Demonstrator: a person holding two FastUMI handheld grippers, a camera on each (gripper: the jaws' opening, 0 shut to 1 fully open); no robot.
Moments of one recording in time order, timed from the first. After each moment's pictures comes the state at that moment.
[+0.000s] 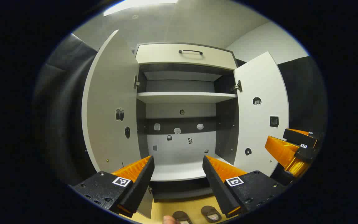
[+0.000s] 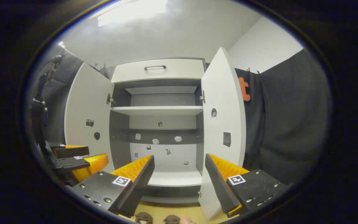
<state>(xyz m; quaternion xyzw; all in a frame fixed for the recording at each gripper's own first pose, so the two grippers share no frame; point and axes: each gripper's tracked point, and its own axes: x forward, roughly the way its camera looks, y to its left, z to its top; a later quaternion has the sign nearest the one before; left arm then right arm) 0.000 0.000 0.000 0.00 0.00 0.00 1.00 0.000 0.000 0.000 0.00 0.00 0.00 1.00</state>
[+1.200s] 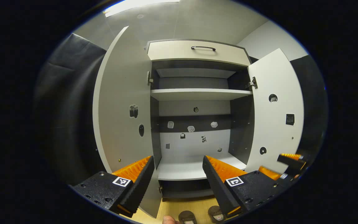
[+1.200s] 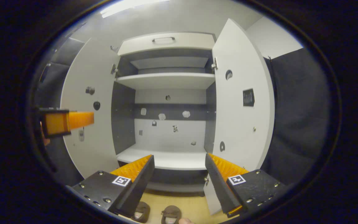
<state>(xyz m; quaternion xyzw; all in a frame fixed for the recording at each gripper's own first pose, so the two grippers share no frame) 0.008 0.035 -0.008 0.00 0.01 0.06 1.00 0.023 0.008 -0.138 -0.03 0.12 0.04 0.99</state>
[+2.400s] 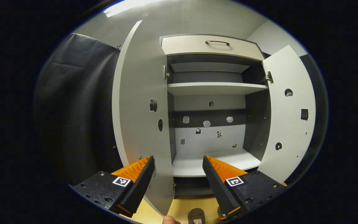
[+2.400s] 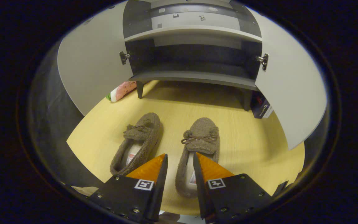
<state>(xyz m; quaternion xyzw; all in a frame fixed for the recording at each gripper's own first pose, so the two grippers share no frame) 0.003 0.076 -0.022 0.01 0.04 0.12 0.99 -0.092 0.053 -0.530 -0.05 0.47 0.13 0.87</state>
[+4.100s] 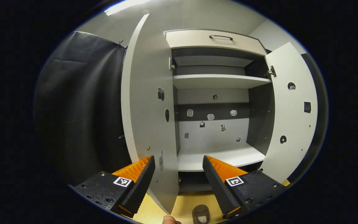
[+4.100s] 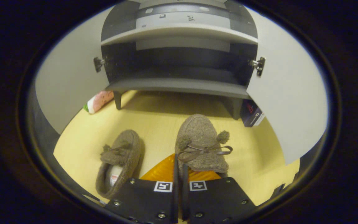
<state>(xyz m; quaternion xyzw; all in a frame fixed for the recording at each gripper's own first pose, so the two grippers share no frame) -0.002 0.092 -0.051 0.00 0.06 0.13 0.99 -0.023 0.038 -0.509 -0.05 0.42 0.06 0.90</state>
